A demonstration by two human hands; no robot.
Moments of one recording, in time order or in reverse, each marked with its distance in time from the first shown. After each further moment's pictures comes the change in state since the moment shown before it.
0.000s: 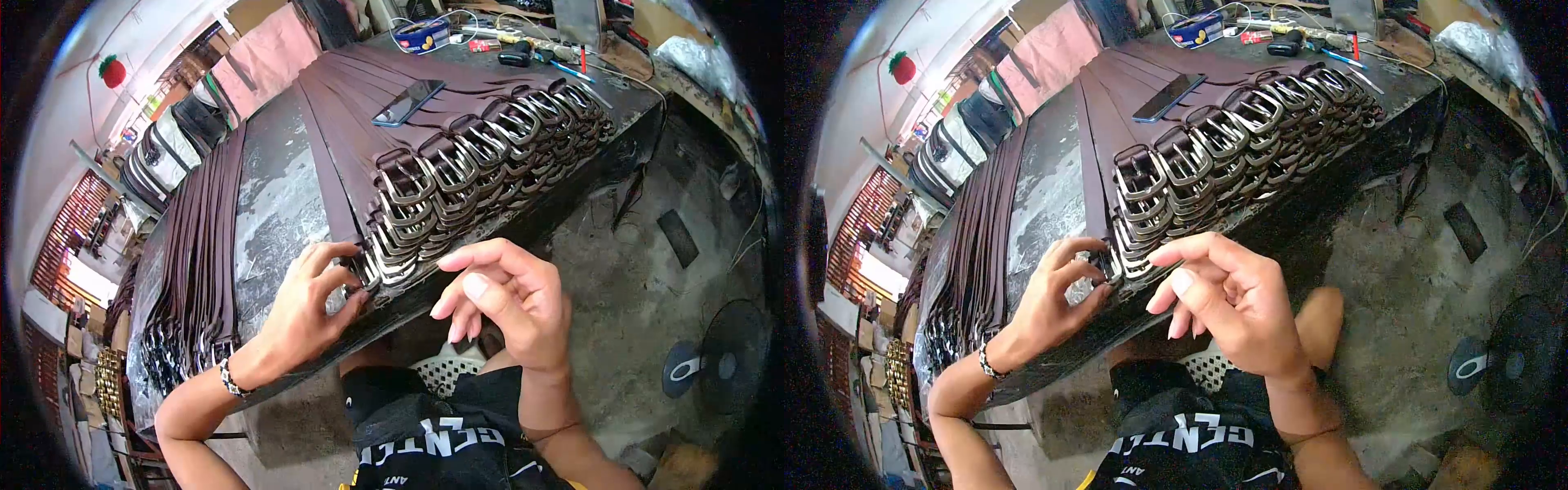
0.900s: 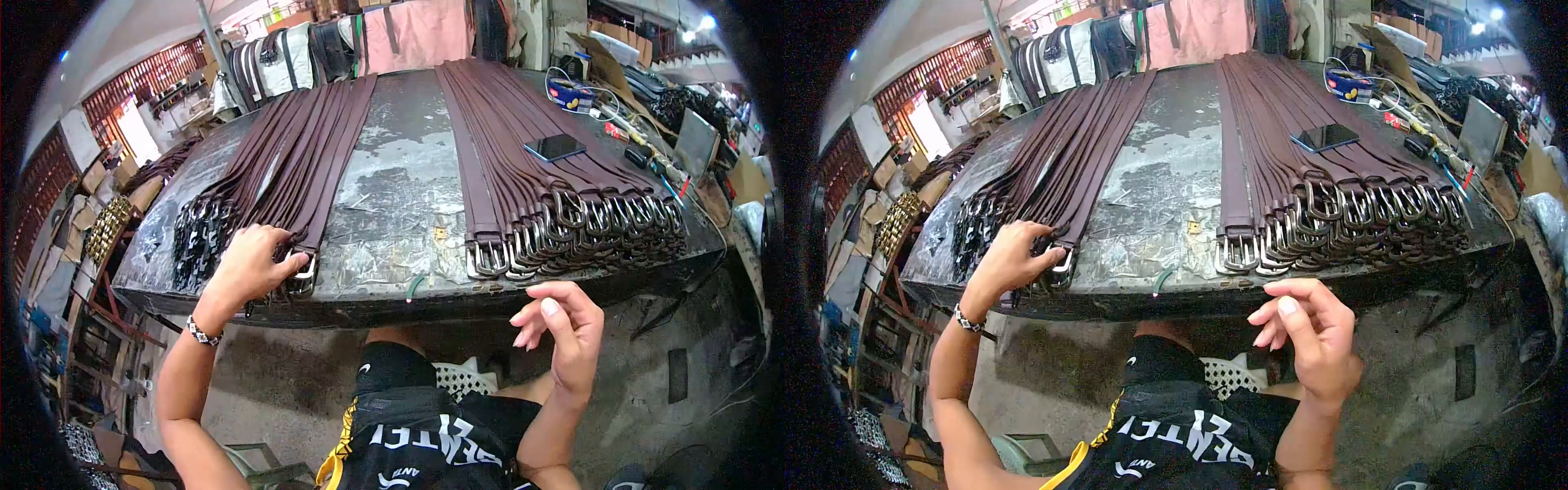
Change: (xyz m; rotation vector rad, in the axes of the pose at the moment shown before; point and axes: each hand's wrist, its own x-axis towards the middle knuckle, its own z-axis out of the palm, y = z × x) left_hand -0.208 -0.062 -0.091 0.417 0.070 -0.771; right_hand -0.001 0.029 0.036 -0.165 -0.162 -0.005
